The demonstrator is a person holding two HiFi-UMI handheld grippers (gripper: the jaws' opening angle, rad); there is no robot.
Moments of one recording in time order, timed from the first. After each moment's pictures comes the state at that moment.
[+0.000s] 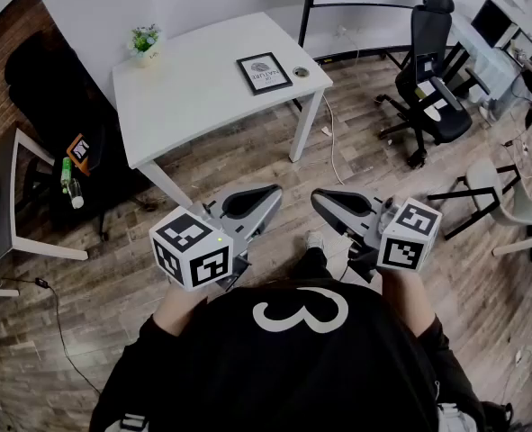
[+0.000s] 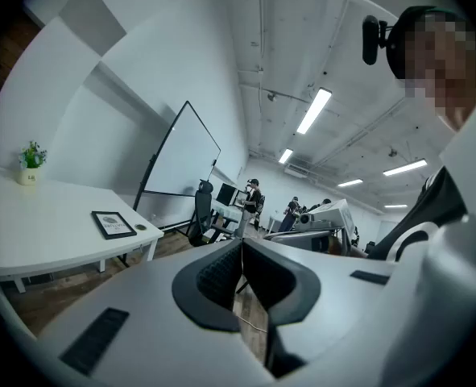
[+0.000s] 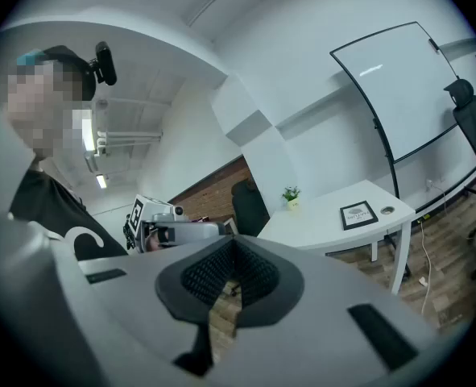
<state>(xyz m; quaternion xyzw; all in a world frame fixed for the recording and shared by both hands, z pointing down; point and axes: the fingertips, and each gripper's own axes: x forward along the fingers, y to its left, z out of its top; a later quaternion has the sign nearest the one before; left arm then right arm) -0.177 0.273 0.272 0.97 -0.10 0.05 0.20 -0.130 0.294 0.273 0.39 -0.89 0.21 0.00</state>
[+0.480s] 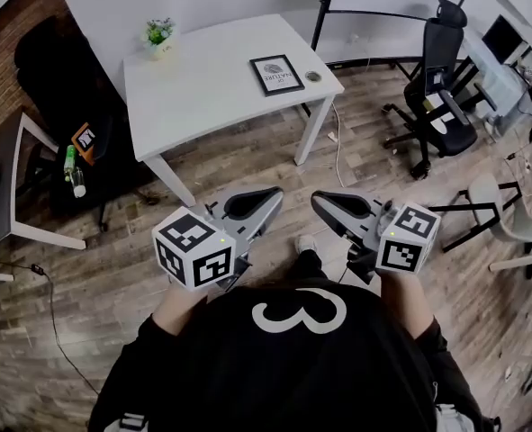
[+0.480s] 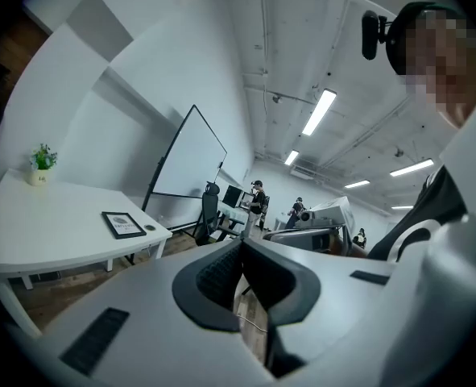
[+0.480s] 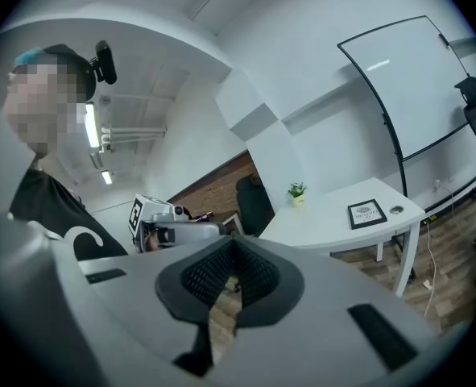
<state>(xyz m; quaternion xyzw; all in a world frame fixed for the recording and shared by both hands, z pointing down) -0.191 0.270 0.278 0.97 -0.12 0.05 0.20 -0.145 0.289 0.277 0.38 -0.90 0.21 0.01</state>
